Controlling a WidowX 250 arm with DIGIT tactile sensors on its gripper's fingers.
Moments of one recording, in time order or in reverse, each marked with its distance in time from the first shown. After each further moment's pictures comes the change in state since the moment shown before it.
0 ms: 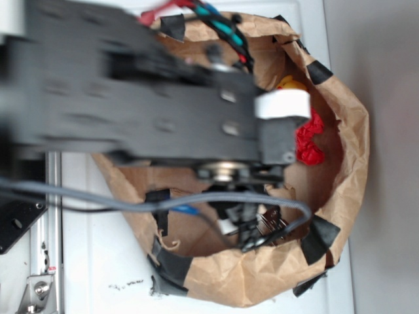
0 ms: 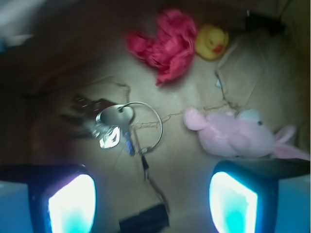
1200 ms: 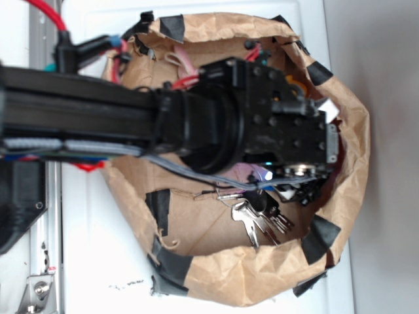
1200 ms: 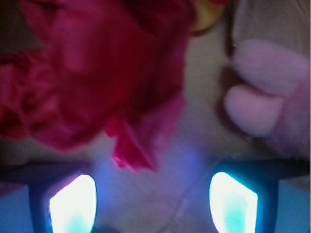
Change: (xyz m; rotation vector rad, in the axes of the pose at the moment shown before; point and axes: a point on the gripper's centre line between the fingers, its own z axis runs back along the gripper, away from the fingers) arm 0.044 0.004 -0.084 0.085 -0.012 0.445
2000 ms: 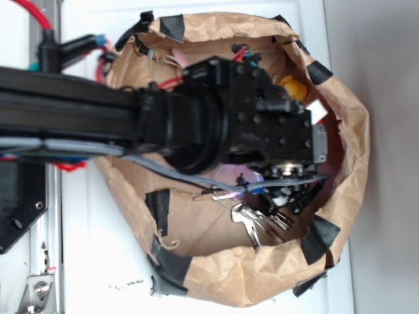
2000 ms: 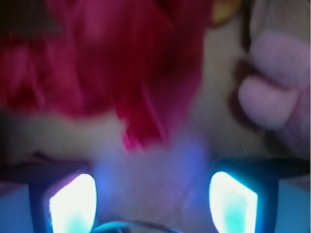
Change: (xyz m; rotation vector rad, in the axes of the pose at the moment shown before) arm -0.015 0.006 0.004 -0.044 0.042 -0.077
